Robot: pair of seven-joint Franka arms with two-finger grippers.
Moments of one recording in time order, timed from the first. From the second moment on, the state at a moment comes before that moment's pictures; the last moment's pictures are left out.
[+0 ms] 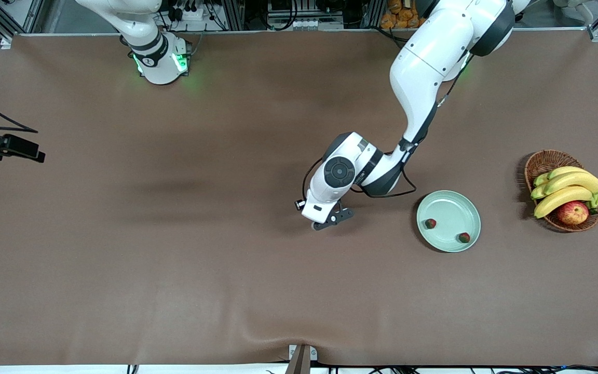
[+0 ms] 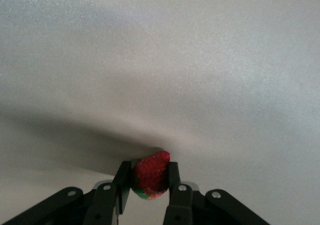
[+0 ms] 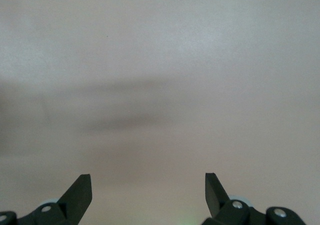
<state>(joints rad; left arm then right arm) -0.52 0.88 -0.23 -1.42 -0.02 2.33 -1.04 -0.11 0.11 0.00 -1.50 0.02 1.50 -0.03</state>
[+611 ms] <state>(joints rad) -0.31 0.75 -0.23 -1.39 -0.02 2.05 -0.71 -0.09 0.07 -0.01 -1.47 0.02 1.38 -0.03</state>
